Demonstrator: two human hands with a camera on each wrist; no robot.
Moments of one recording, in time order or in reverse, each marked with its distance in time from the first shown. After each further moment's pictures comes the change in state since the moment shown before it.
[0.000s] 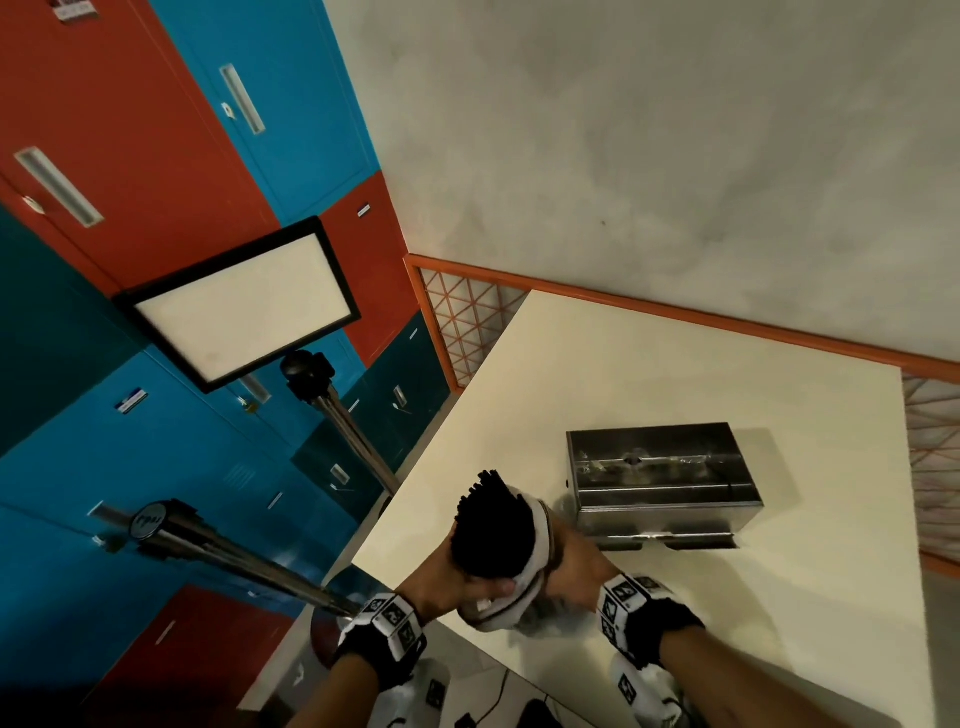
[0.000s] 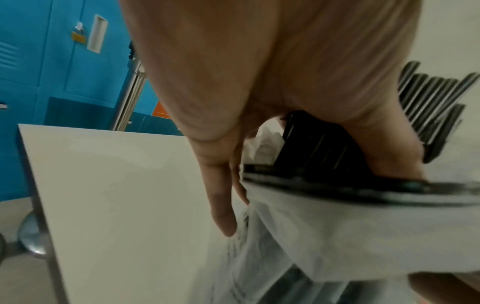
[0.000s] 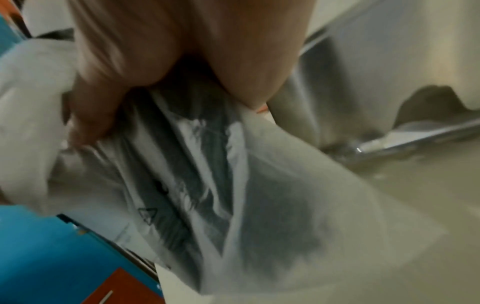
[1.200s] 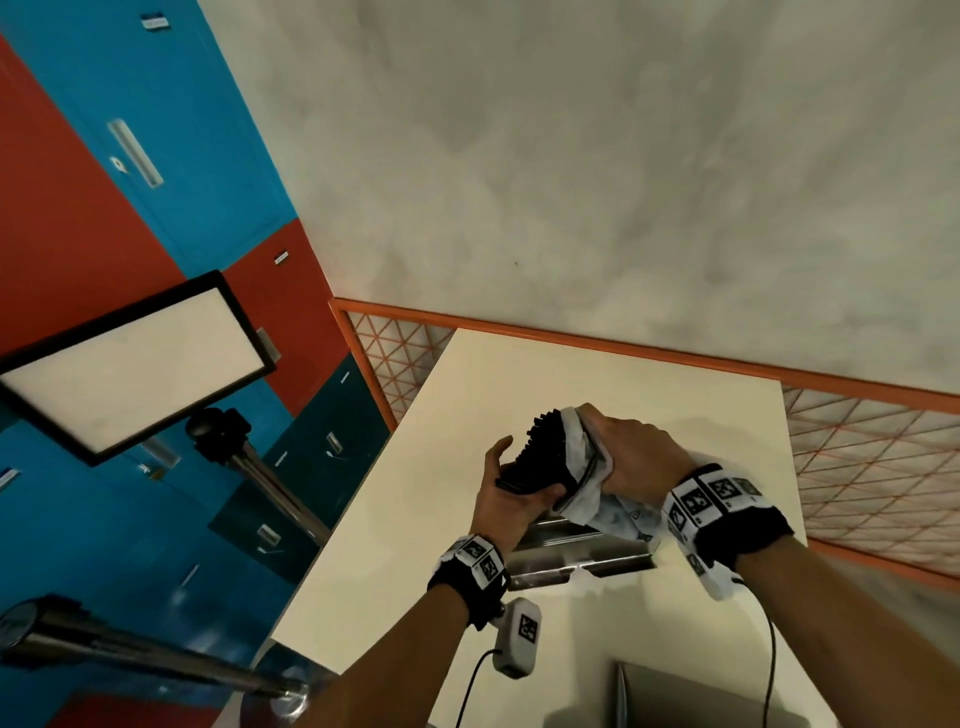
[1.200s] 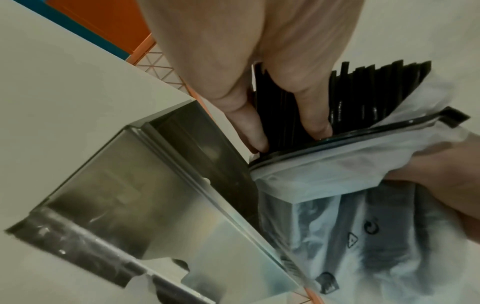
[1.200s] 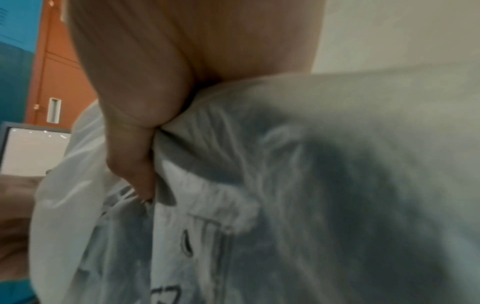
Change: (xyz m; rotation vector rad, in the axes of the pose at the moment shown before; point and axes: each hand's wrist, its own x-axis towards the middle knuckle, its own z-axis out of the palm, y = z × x) left_hand 0.127 0.126 0.119 -0.337 0.157 0.206; right_hand -0.039 -0.022 -0.225 -0.685 0.262 0.123
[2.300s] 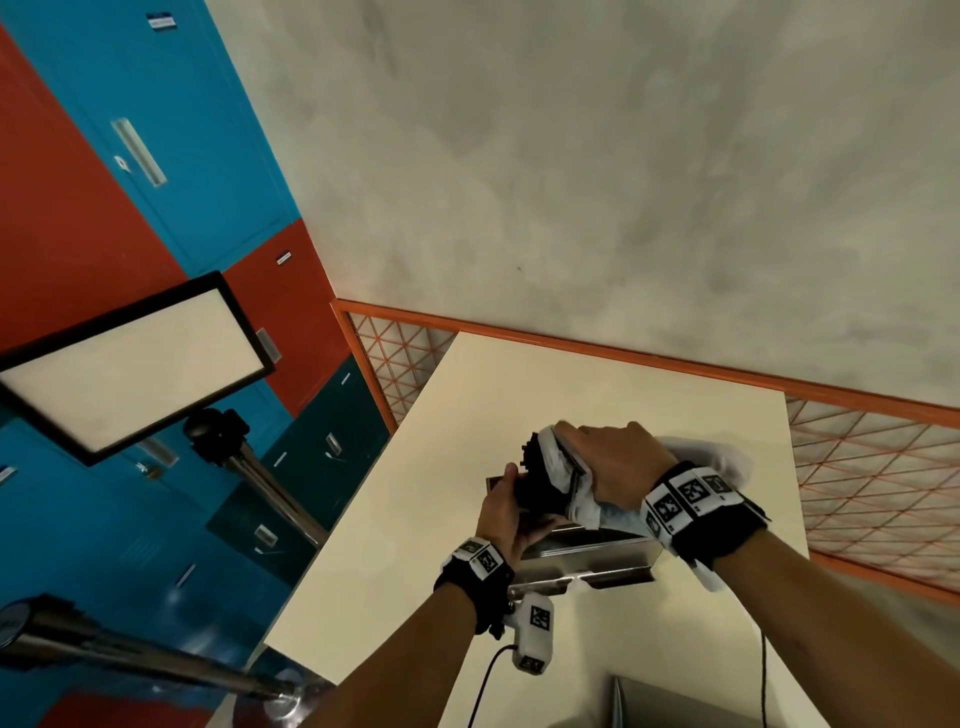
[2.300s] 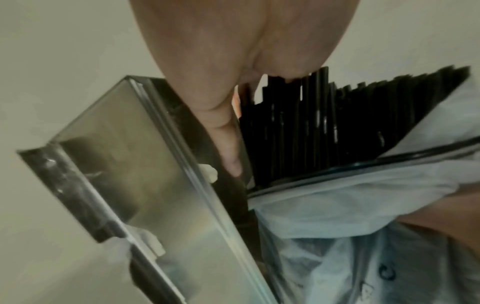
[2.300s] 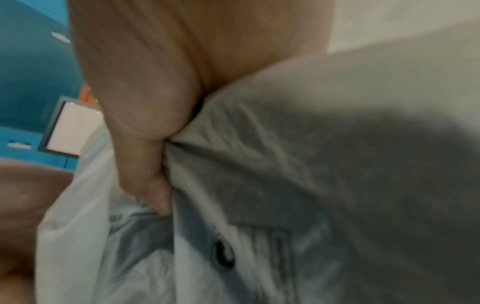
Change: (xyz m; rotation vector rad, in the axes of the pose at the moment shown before) left_hand 0.011 0.003 0.016 -0.435 0.097 -0.494; right_hand 0.020 -0.004 0.001 -0.314 -0.070 -0.138
